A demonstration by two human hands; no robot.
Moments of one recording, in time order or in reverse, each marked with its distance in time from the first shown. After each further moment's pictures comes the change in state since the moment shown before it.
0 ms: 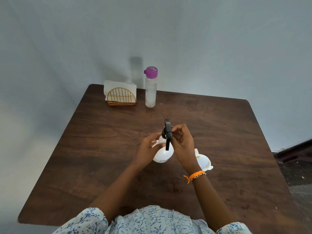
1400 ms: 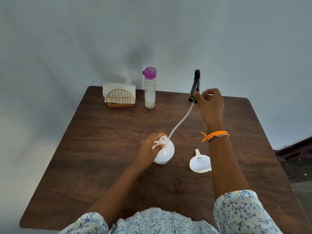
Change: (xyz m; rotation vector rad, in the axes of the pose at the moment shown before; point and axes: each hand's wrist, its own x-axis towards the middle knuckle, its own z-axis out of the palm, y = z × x) left_hand 0.001 0.009 -0.002 0.324 -0.032 0.047; right_hand 0.092 -0.068 -0.050 -0.108 0.414 0.133
